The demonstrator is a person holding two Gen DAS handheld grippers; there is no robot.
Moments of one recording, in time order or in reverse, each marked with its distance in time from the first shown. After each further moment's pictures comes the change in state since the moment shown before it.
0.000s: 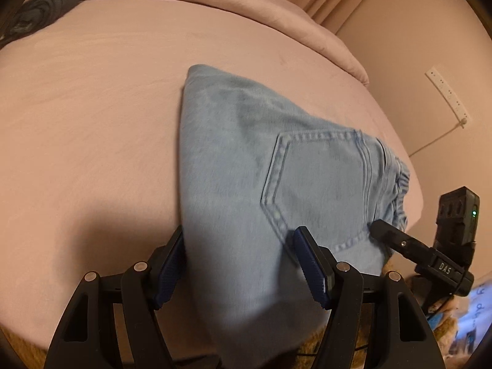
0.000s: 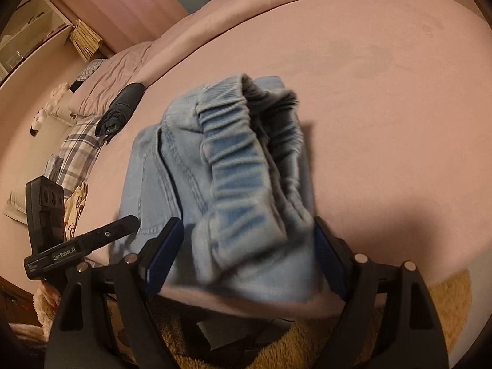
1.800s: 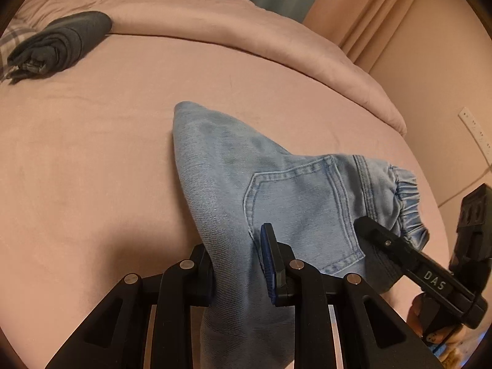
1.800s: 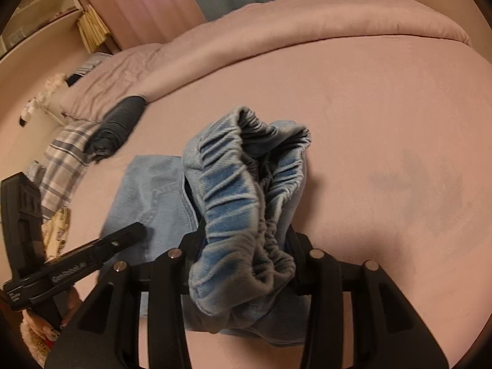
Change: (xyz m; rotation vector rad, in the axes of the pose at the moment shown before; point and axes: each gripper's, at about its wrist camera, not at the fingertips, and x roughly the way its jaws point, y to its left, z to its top) left arm -0.003 0.027 0.097 -0.074 -0.152 0.145; right arm 0.079 0.074 0.118 -0.131 -0.071 -0.072
